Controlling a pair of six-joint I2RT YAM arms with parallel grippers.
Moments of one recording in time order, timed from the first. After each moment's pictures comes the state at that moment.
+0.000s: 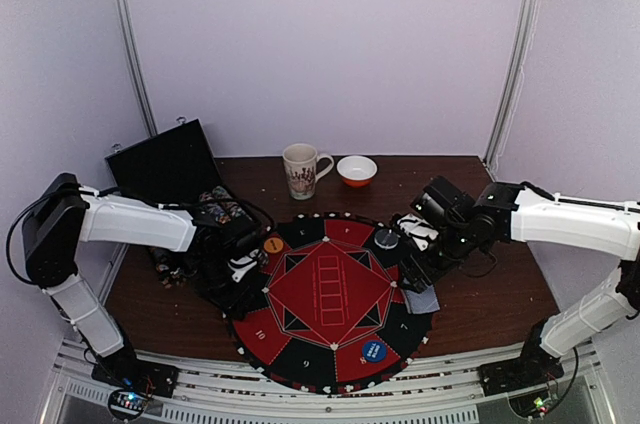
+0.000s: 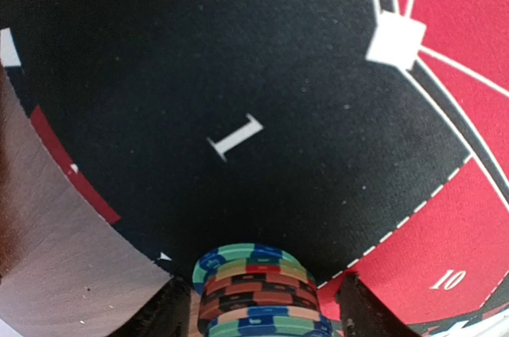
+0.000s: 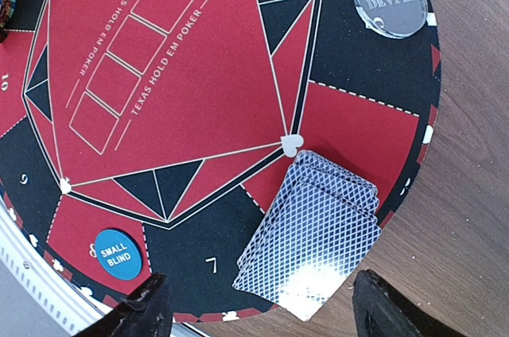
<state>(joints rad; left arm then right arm) -0.81 1.66 0.94 -0.83 0.00 -0.29 0.83 1.37 1.01 -0.83 0.02 0.21</state>
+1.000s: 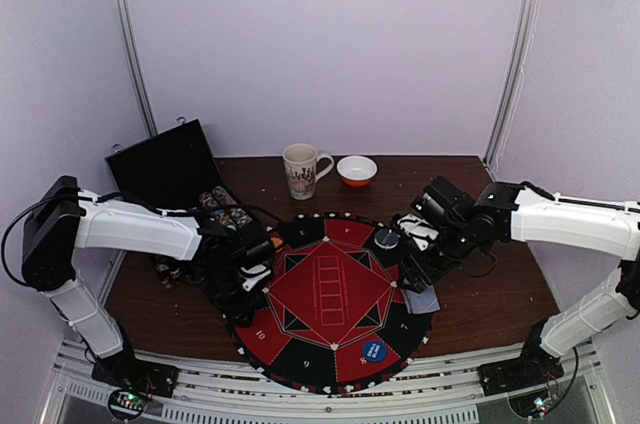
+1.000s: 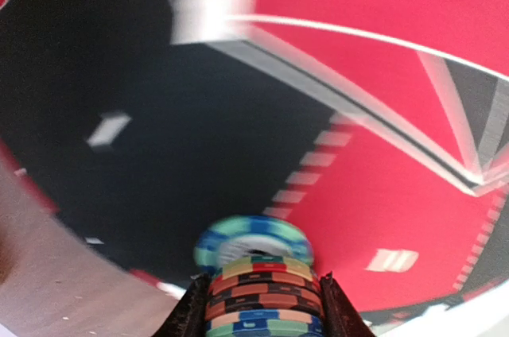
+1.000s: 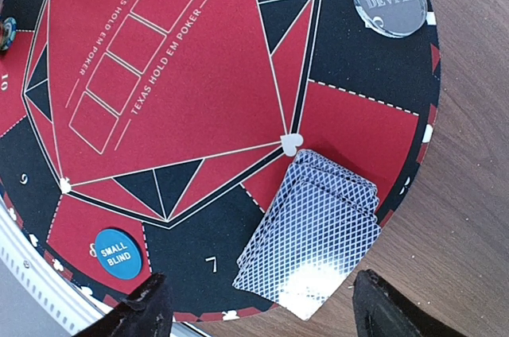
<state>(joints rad) -0.92 1.65 0.96 -0.85 0.03 -0.28 0.83 1.37 1.01 -0.84 0.02 0.21</state>
